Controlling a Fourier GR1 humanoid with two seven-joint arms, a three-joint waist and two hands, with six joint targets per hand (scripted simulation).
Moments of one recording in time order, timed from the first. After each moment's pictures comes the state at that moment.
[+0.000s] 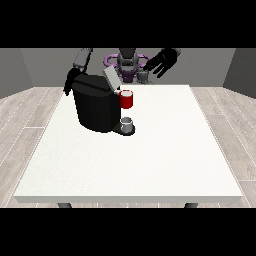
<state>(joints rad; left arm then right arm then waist) -0.97 0.21 0.23 -0.69 -0.66 -0.25 -0.28 -0.25 -0.10 -0.15 -1.11 0.14 -0.20 -0.05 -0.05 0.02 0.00</state>
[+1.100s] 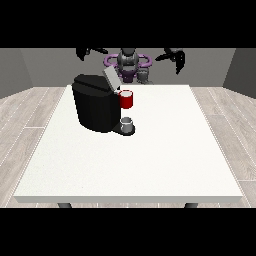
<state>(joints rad) -0.49 0.01 0.36 -0.78 -0.34 -0.32 -0.26 -0.24 -0.15 -0.09 -1.30 0.08 0.00 -0.01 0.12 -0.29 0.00</state>
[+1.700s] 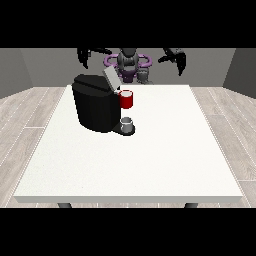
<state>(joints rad) -0.39 0.00 0.21 -1.03 -0.22 -0.30 -0.20 -0.44 -0.19 -0.20 -1.19 -0.02 0.01 0.10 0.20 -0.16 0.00</state>
